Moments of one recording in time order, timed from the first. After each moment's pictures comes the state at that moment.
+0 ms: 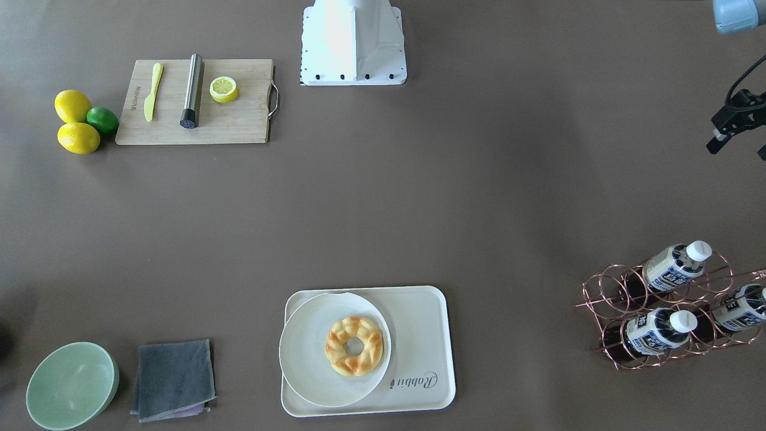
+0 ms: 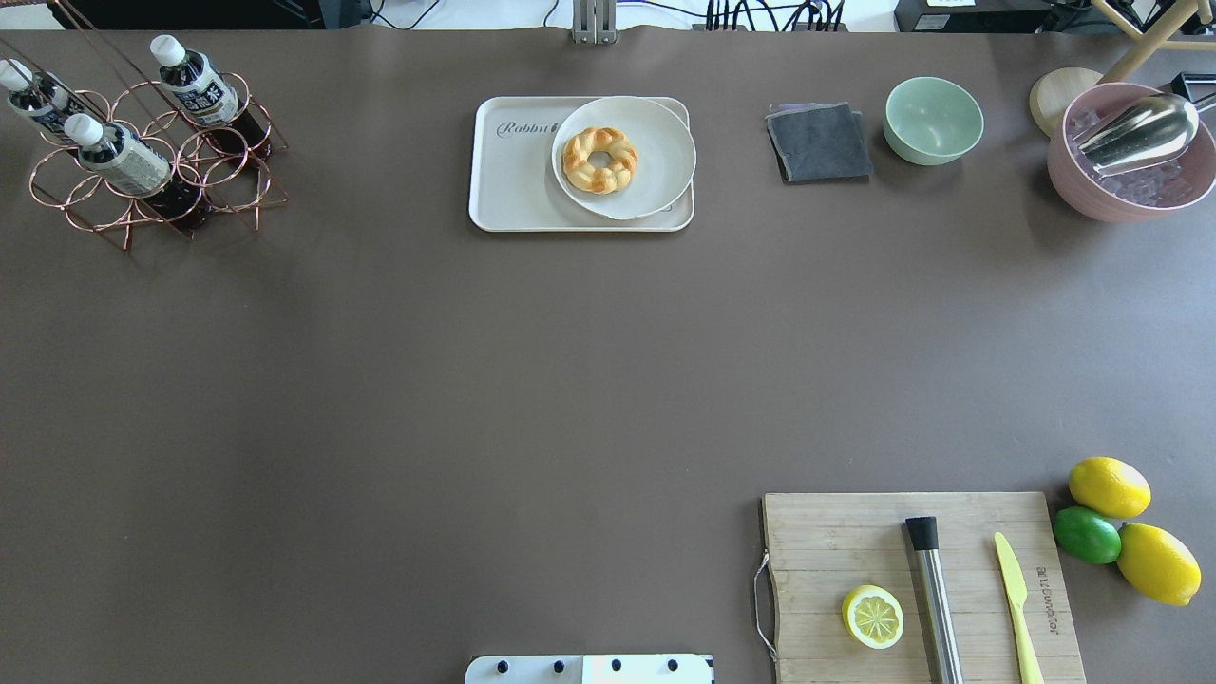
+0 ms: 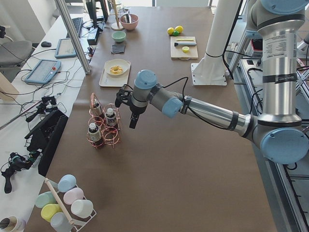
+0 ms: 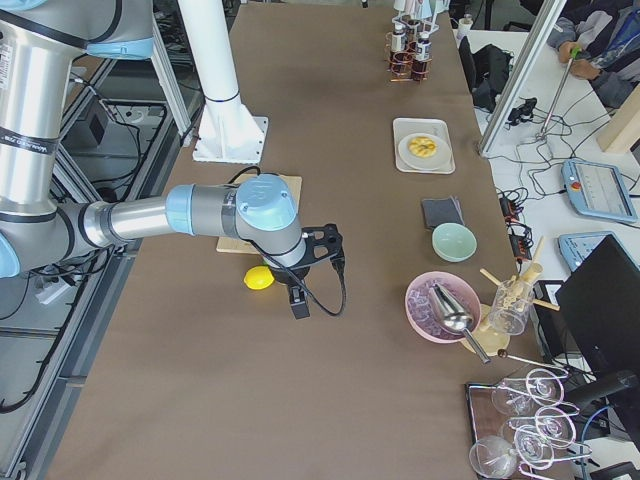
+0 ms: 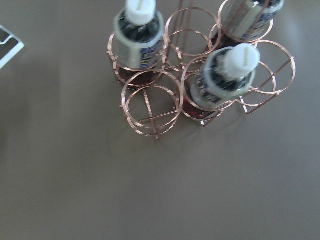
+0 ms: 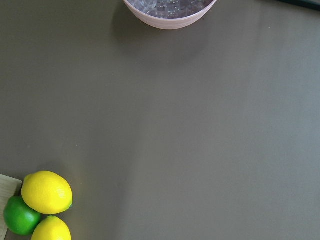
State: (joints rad) left arm -1.32 -1.52 -1.95 -1.87 -2.28 -0.48; right arm 1.76 -1.88 2.09 -1.78 2.38 -0.39
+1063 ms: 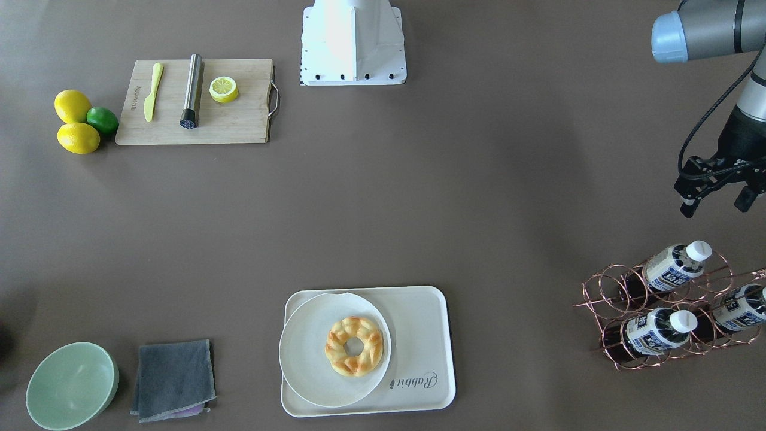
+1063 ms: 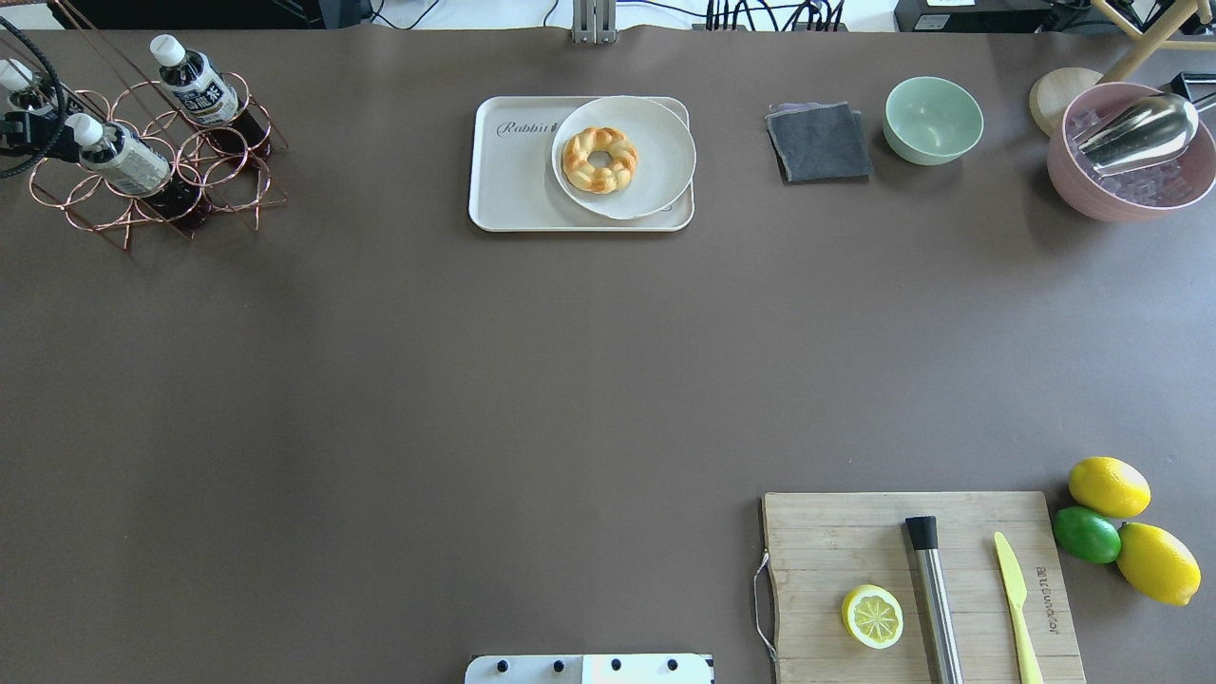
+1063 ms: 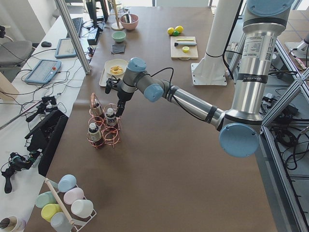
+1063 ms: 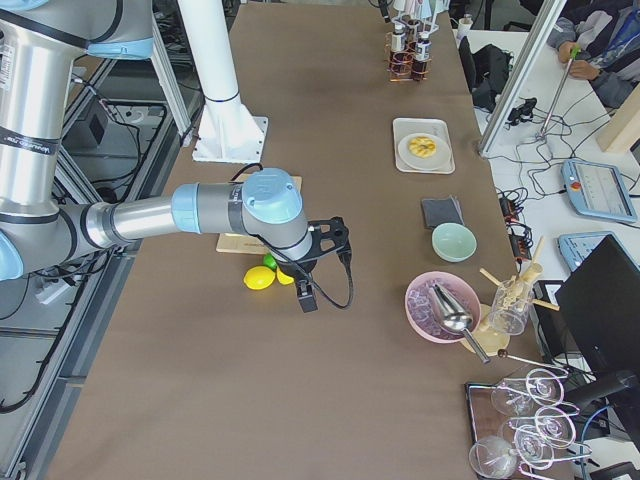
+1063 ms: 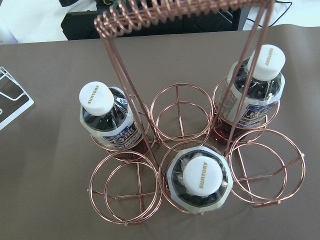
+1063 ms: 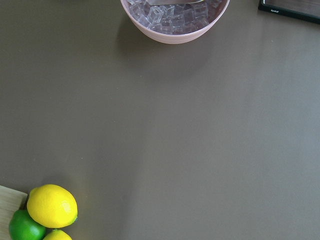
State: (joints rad) left arm -1.15 -1.69 -1.88 -1.87 -1.92 -0.77; right arm 1.74 -1.87 2.09 -1.74 2.39 -0.33
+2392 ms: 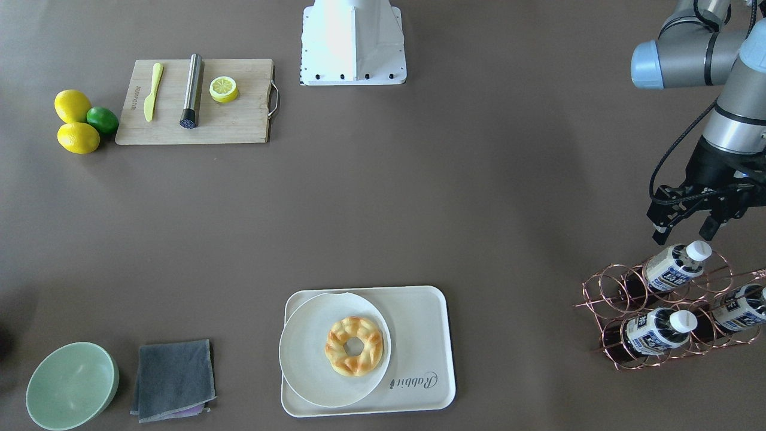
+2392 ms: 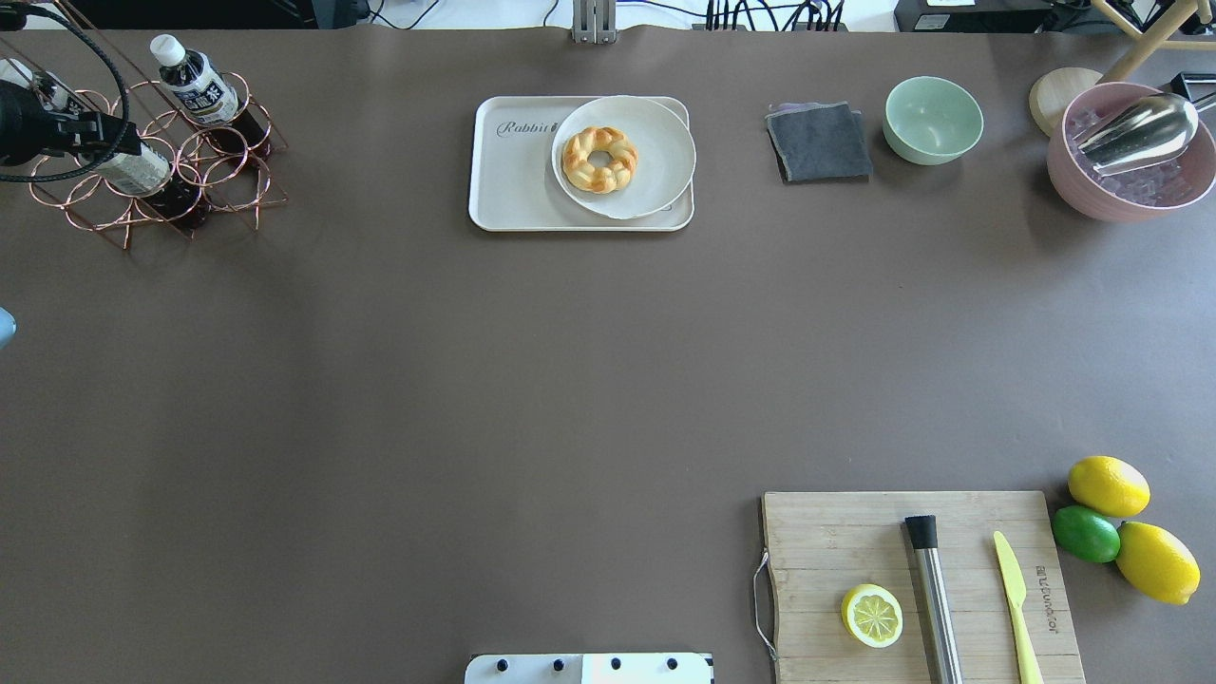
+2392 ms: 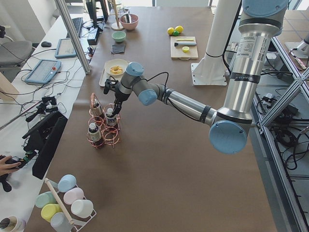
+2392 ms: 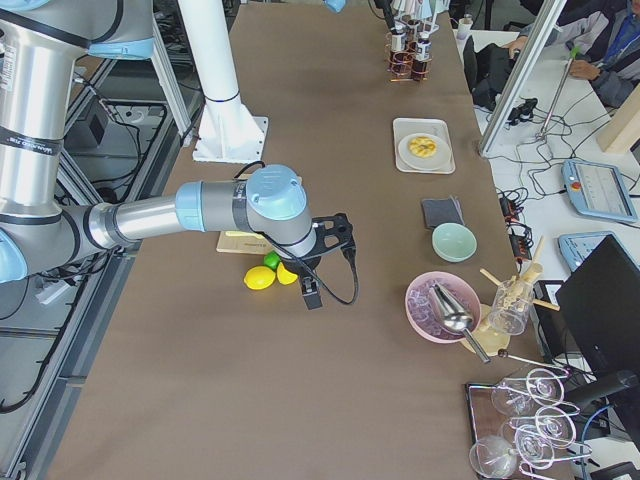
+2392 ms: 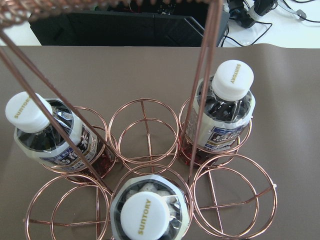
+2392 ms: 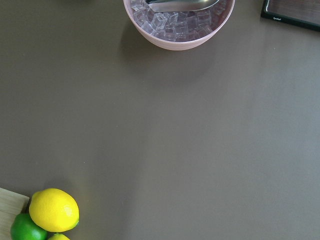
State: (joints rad) left arm -1.09 -1.74 -1.76 -2.03 -1.88 -0.86; right arm 1.74 -1.86 2.09 -1.74 2.39 -0.33
